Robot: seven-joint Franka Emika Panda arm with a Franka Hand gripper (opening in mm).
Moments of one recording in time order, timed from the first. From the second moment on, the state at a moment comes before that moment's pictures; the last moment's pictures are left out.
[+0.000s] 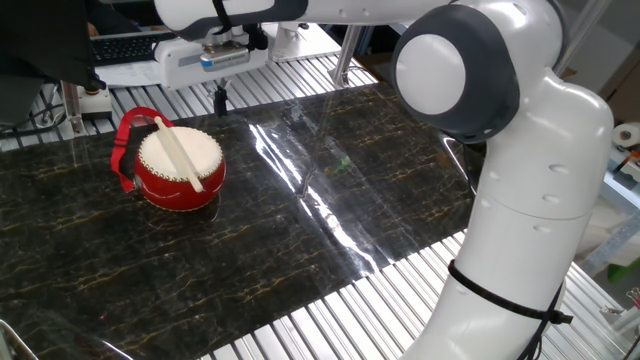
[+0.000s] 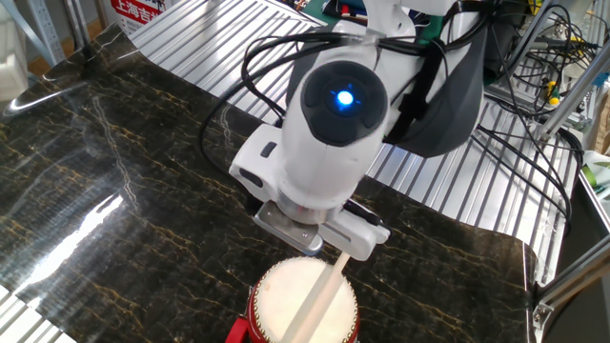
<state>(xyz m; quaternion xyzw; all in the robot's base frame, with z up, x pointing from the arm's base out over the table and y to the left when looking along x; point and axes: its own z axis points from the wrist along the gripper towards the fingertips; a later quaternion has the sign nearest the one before) 0.599 0.093 0.275 0.02 -0.99 0.06 0.08</state>
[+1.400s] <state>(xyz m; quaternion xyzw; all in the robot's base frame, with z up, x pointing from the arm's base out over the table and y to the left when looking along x) 0.599 0.060 0.286 0.02 -1.00 0.03 0.07</state>
